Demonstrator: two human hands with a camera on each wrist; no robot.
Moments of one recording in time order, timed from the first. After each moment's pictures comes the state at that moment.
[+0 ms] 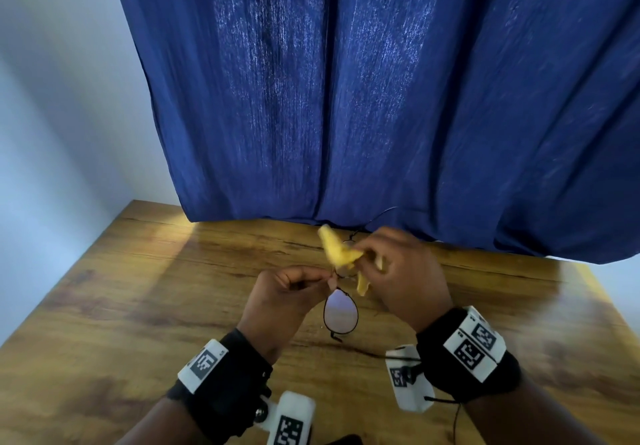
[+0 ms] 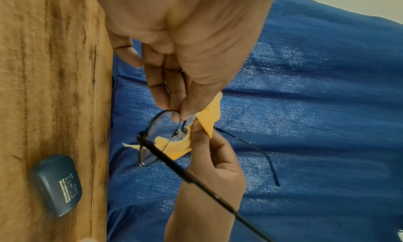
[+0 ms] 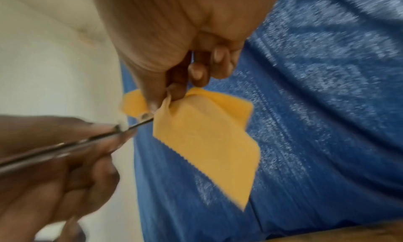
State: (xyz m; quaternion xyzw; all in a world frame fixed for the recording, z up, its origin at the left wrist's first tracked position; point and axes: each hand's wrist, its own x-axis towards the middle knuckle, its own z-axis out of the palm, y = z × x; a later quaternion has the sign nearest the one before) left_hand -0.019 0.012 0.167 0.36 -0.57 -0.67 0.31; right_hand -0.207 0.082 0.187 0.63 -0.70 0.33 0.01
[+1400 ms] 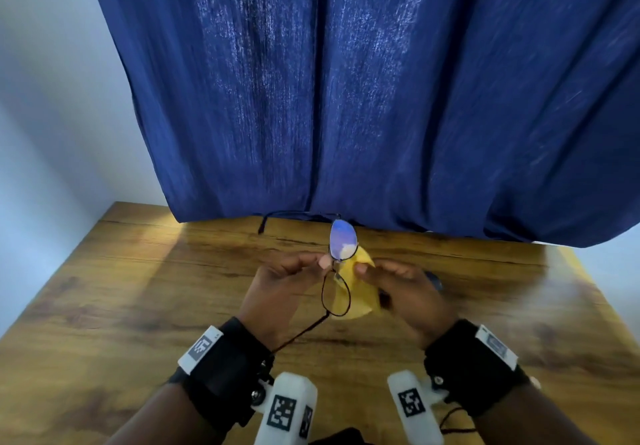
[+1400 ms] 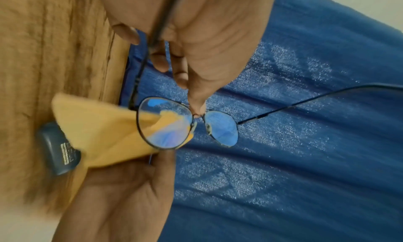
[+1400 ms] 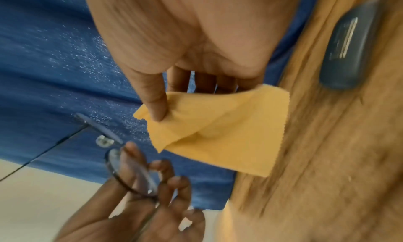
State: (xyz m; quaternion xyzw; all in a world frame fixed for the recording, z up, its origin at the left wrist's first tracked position) left_hand -0.028 -0.002 0.166 0.31 -0.52 -0.73 0.31; right_hand -0.200 0.104 0.167 0.30 -0.65 0.53 -0.46
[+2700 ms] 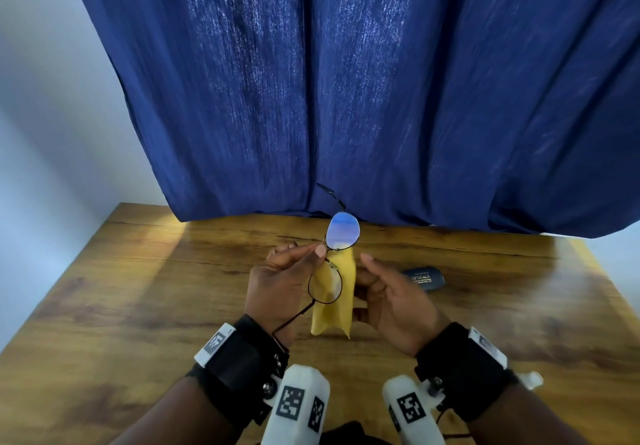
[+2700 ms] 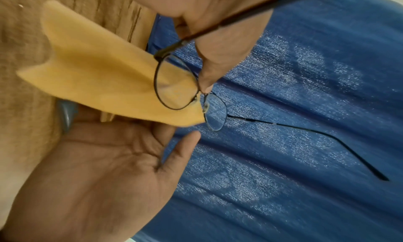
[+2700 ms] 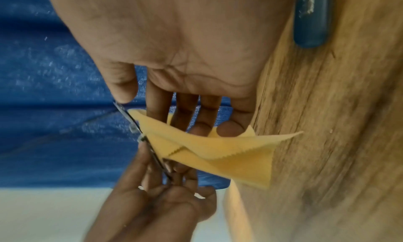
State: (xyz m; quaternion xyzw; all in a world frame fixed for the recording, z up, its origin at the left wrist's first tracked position) left_hand -0.048 0.001 0.148 0.37 -0.42 -0.72 0.41; right_hand -0.193 0.104 0.154 0.26 -0.47 0.59 -0.60
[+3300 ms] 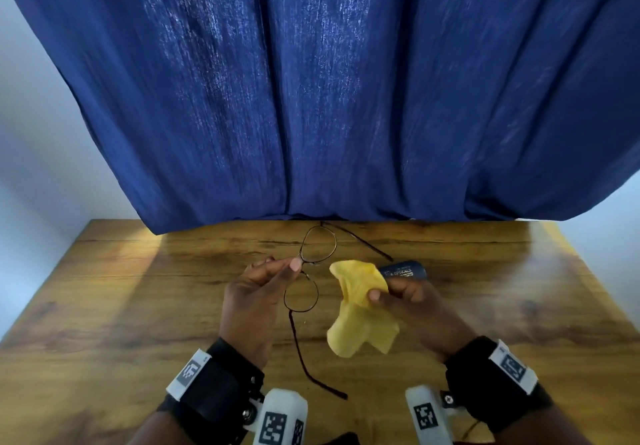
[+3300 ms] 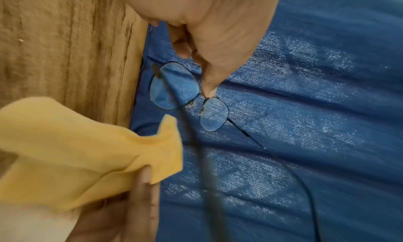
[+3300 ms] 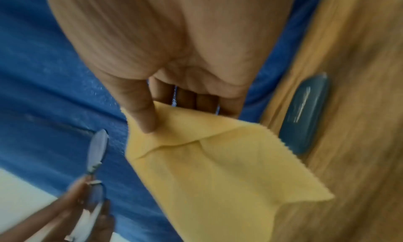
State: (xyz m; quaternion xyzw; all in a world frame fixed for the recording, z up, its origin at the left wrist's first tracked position) left_hand -0.041 0.009 0.142 0.37 -0.48 -0.70 0.39; right_hand -0.243 0.156 0.130 0.33 -0.65 0.52 -0.44
